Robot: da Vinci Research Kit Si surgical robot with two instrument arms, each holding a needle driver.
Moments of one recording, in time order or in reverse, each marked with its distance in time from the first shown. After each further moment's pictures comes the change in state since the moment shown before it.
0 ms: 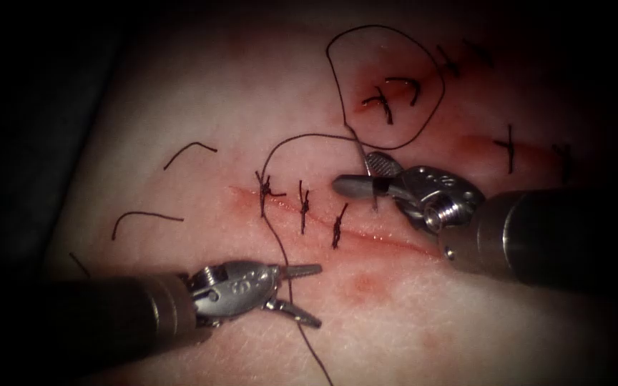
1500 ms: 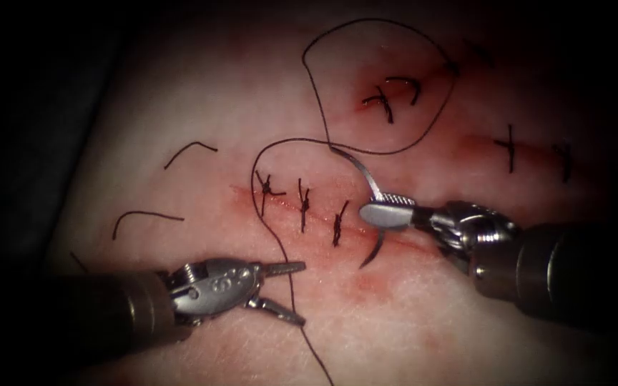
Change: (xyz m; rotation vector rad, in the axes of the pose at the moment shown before) right arm -0.002 0.000 -0.006 0.480 0.061 0.430; left arm 0.001 0.001 -0.002 0.022 -0.018 -0.010
